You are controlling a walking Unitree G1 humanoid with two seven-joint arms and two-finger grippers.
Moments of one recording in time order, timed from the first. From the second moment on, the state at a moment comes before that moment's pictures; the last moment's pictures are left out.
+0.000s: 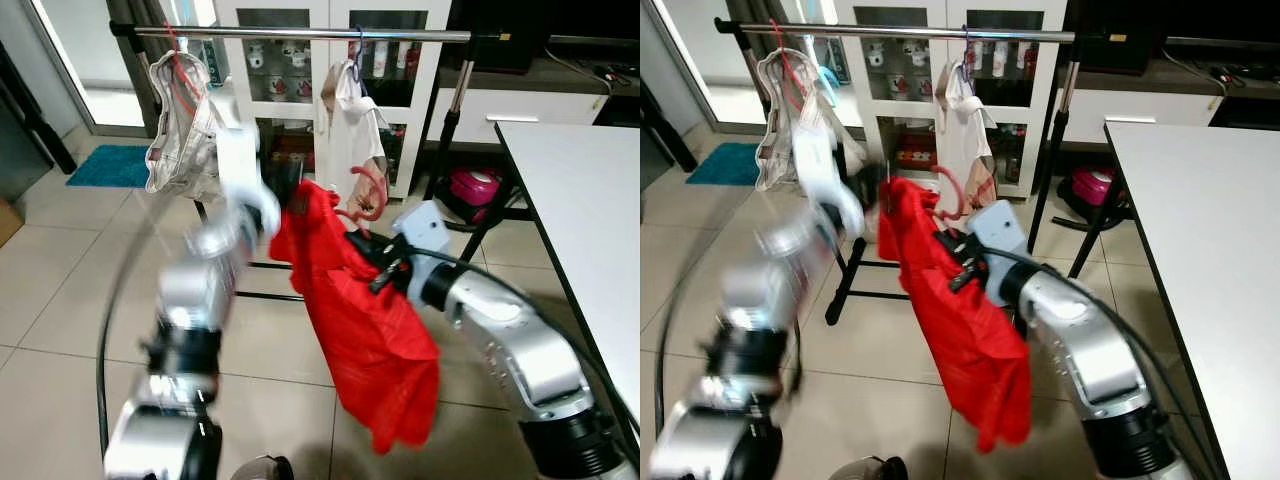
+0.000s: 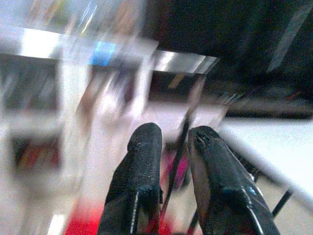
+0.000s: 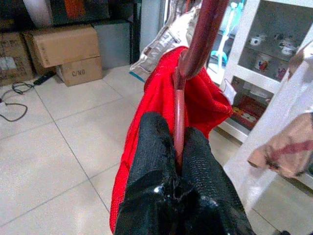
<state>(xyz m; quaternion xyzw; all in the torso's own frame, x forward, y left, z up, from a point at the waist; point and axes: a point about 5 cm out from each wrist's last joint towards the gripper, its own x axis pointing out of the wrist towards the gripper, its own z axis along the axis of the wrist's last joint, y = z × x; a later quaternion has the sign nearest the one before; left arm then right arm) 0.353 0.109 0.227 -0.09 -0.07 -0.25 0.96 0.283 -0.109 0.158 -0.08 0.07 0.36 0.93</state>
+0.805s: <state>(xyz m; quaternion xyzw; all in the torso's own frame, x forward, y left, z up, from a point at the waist) 0.344 0.161 0.252 0.20 0.01 -0.70 0.69 0.273 -0.108 0.182 -0.19 0.03 0.50 0.84</state>
